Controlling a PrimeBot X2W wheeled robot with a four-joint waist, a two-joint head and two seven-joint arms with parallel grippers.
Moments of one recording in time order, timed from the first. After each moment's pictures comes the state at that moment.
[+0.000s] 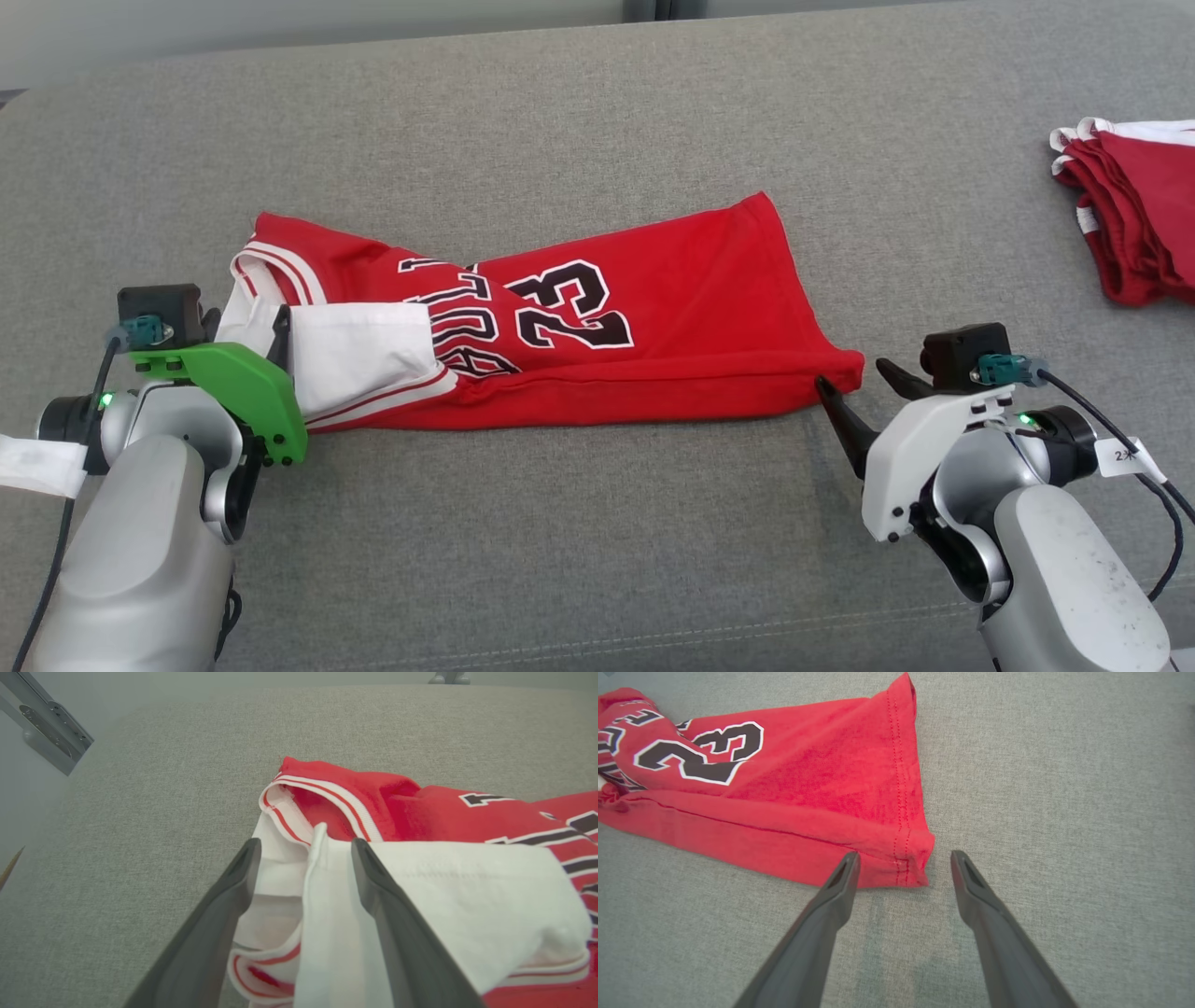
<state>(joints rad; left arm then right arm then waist) -0.60 0.27 -0.26 0.74 -0.42 -0.02 0.08 -0.28 -0.15 0.15 0.20 0.25 0.13 0.36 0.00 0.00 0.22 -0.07</state>
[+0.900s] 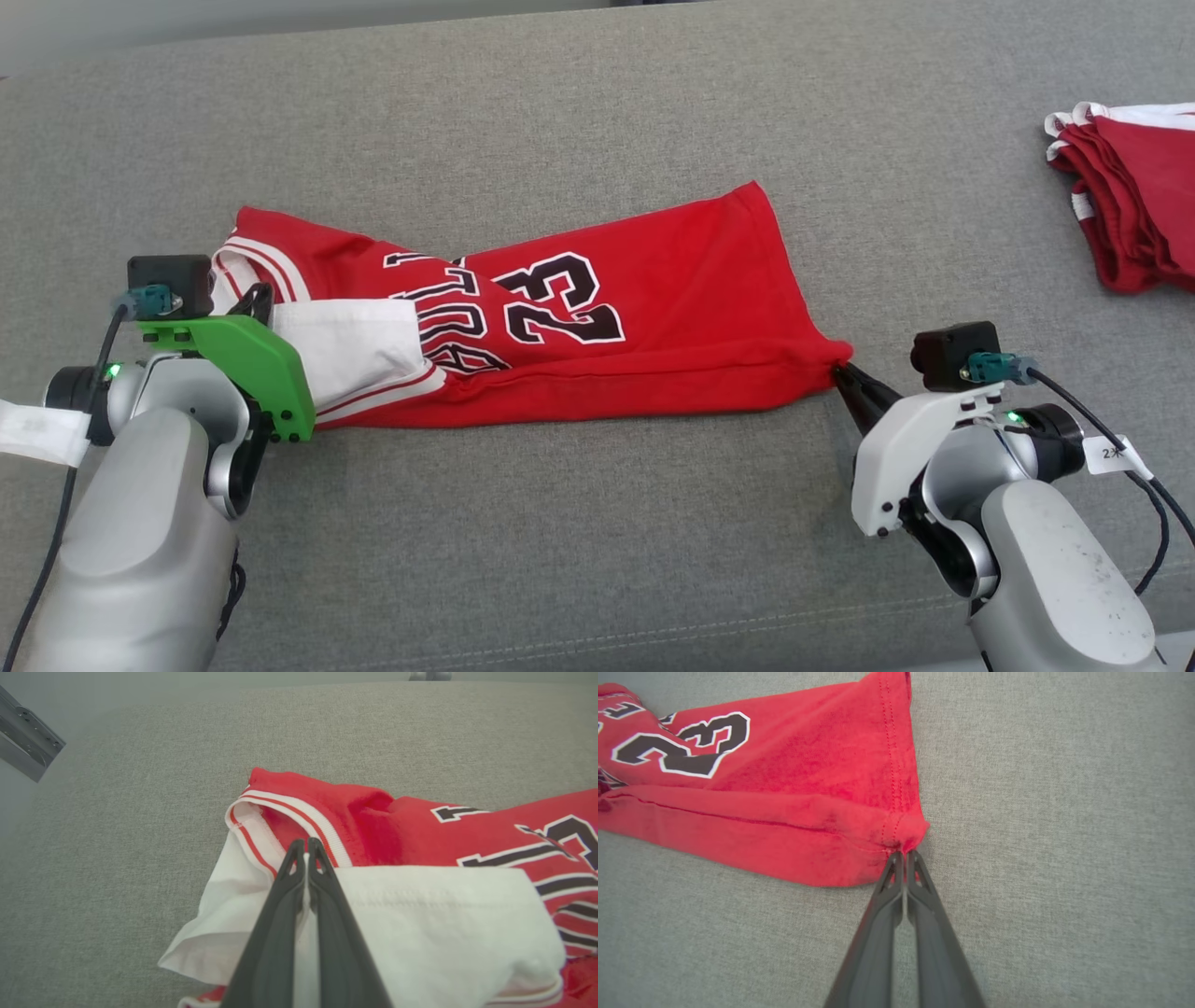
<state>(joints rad) -0.64 0.28 -0.30 0.72 -0.43 -0.03 0.13 -0.30 -0.14 0.16 0.25 0.25 0.13 0.33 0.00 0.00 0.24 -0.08</state>
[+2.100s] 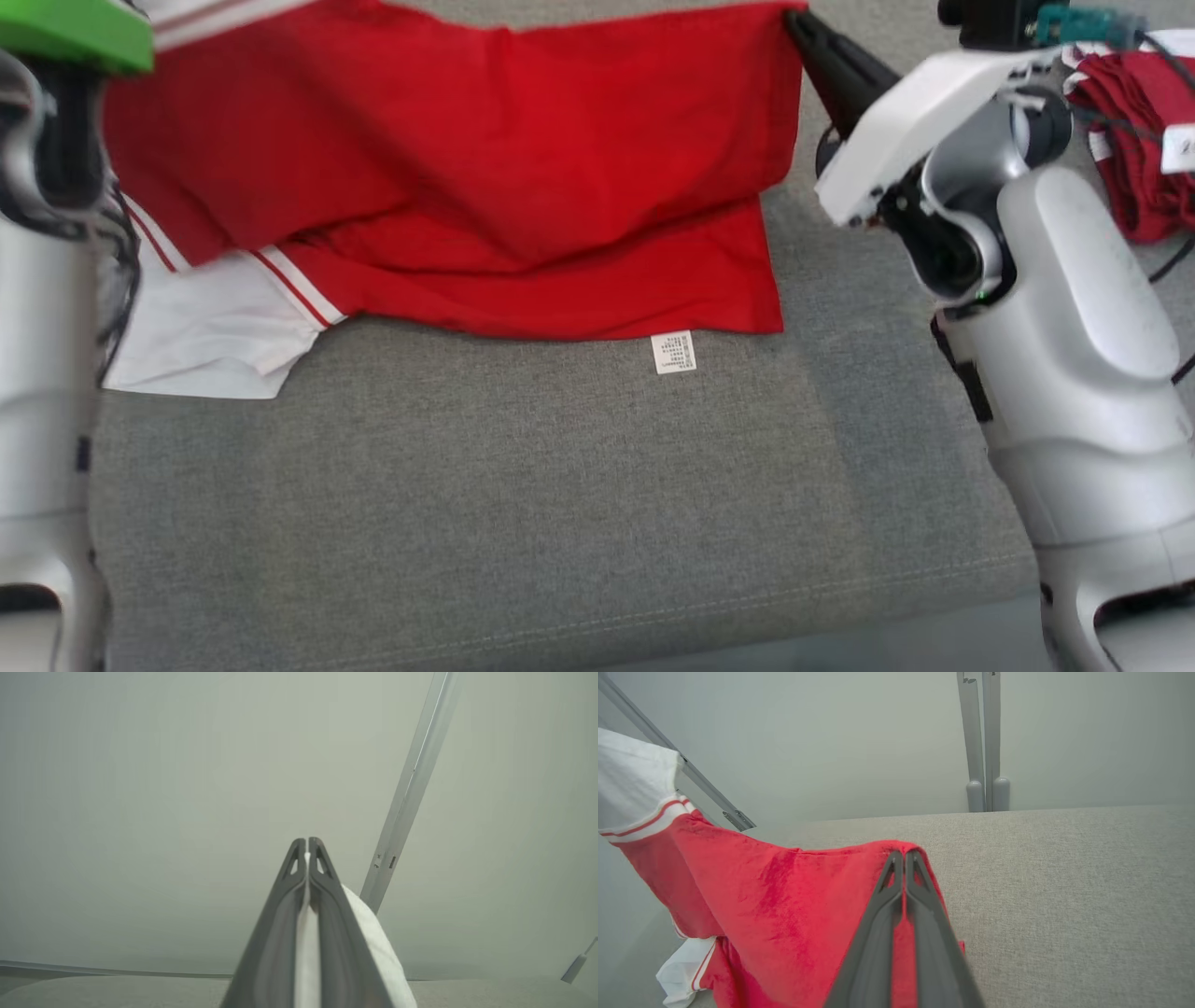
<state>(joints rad) -1.01 0.28 -0.14 0.50 -0.59 -0.07 -0.12 -0.83 -0.11 0.21 0.34 0.53 0.13 0.29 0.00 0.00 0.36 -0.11</state>
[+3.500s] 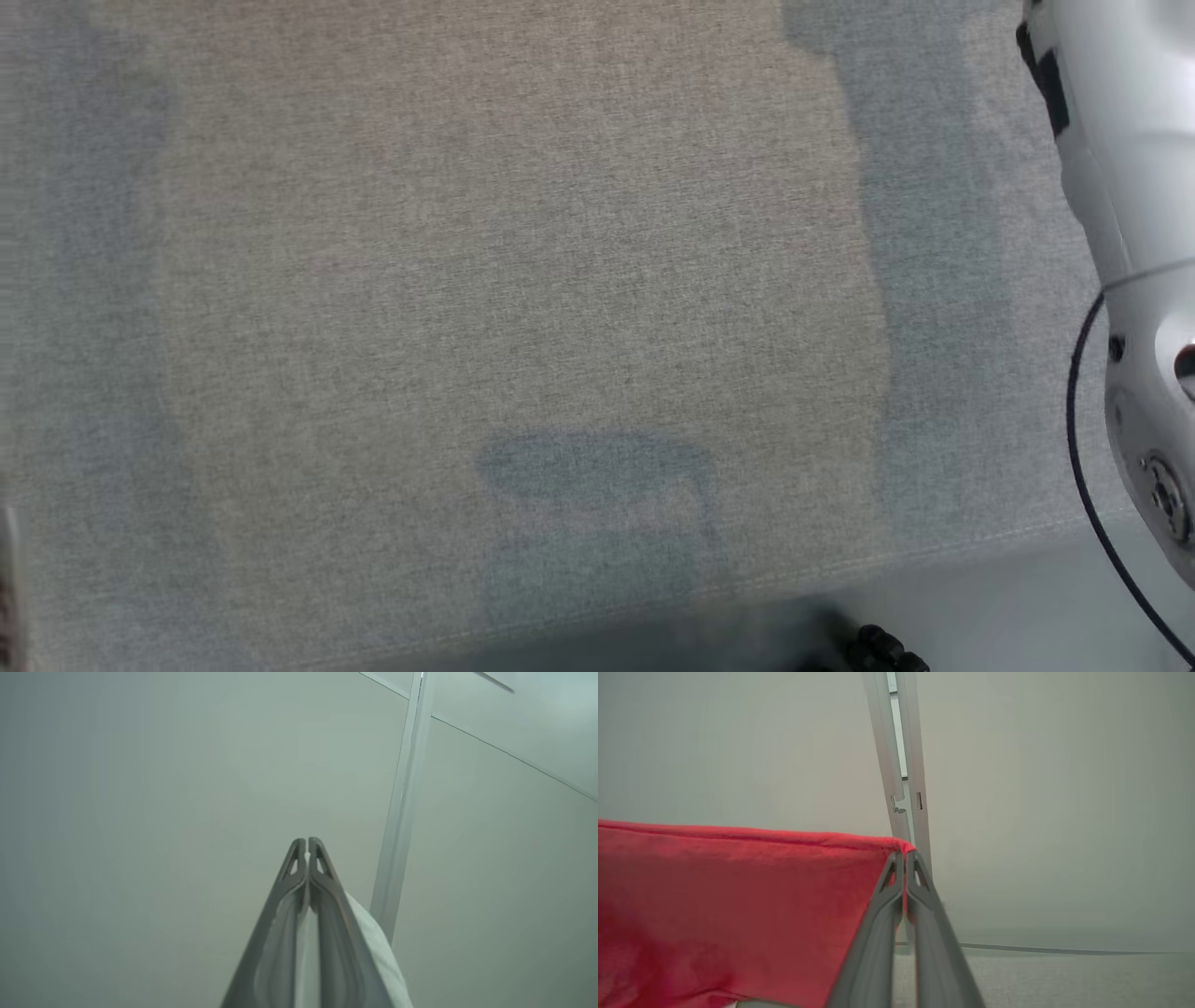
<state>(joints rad) -1.41 0.34 -0.09 0.35 -0.62 -0.12 -0.26 -1.45 -0.11 0.18 0.90 0.43 0.13 -0.23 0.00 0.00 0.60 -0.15</state>
